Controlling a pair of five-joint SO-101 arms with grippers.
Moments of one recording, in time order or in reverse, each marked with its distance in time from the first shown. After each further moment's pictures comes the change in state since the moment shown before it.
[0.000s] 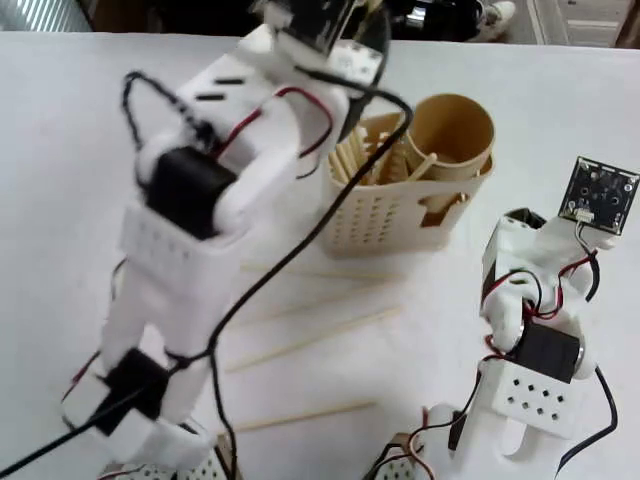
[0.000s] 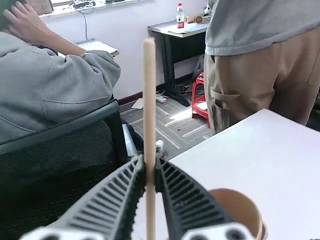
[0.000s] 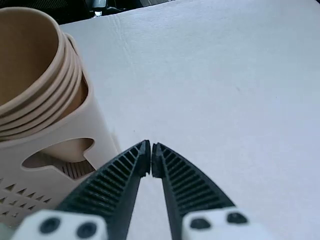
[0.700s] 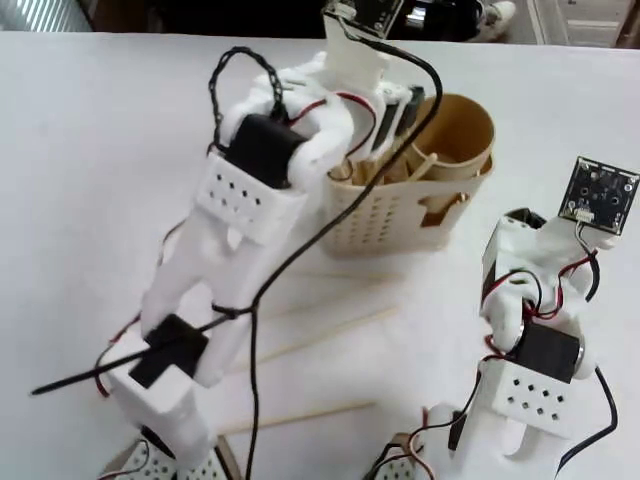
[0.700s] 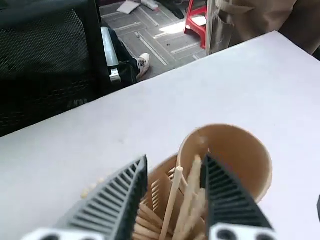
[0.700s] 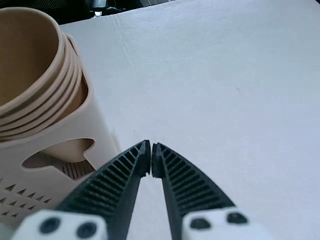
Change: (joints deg) left arm 0.2 11.4 -1.2 11.3 7.2; right arm 0.0 0.0 0.0 0.0 0.0
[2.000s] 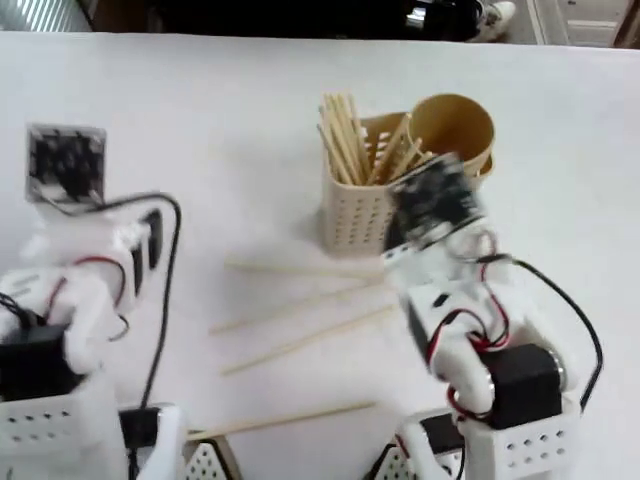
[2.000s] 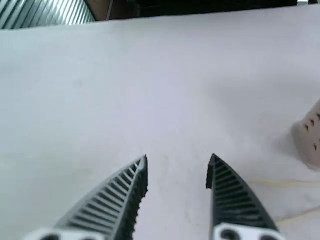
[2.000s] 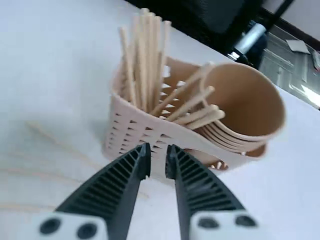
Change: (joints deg) left arm -41.7 -71.8 79.2 3.3 -12.4; right arm -35.3 -0.1 -23.6 25.4 20.7
